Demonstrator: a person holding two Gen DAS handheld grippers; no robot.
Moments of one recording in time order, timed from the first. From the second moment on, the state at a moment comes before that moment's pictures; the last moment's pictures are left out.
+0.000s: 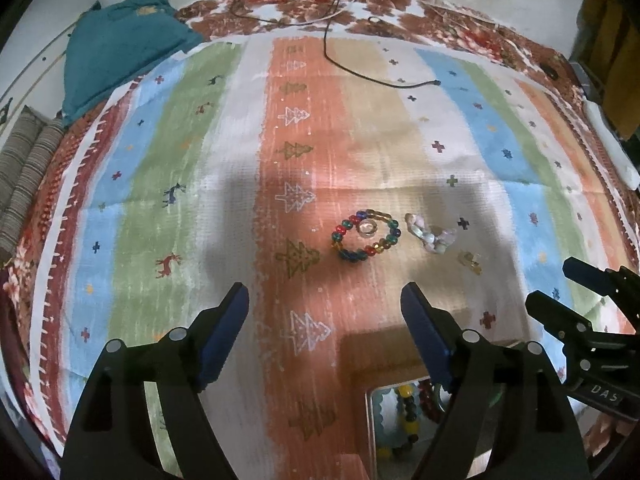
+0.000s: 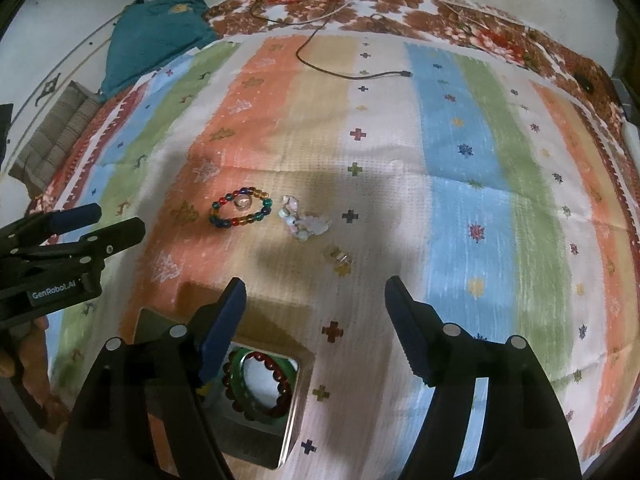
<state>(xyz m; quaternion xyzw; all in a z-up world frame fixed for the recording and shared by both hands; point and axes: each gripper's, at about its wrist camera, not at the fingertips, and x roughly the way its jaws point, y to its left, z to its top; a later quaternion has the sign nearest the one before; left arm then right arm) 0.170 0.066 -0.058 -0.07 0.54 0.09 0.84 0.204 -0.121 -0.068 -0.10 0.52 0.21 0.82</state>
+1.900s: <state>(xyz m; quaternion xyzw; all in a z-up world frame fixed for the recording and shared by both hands) 0.246 0.089 -0.147 -0.06 0.60 0.06 0.80 0.281 -0.069 -0.151 -0.15 0.59 0.22 0.77</state>
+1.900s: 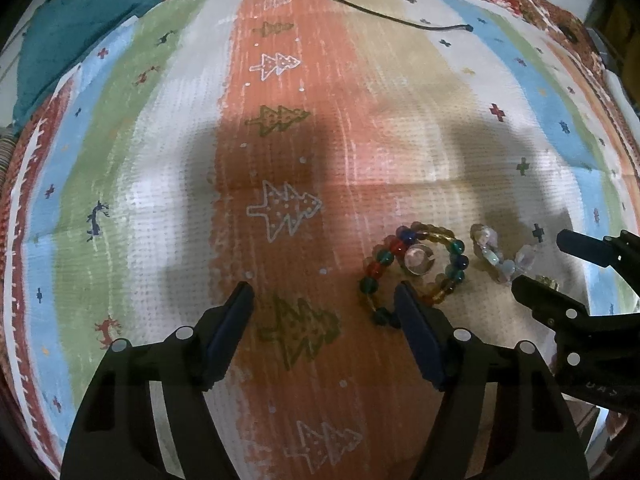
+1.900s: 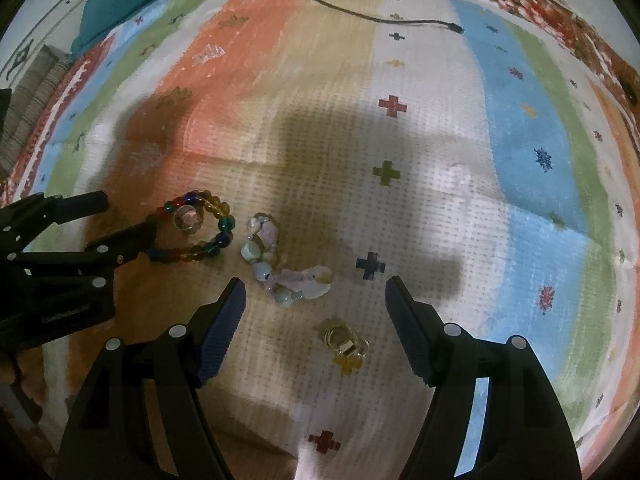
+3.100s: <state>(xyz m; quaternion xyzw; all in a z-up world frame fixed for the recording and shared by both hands) 0.239 0.068 -0.103 -0.04 0.57 0.03 0.82 0.272 -0.082 -0.123 -0.14 0.55 0.23 0.79</state>
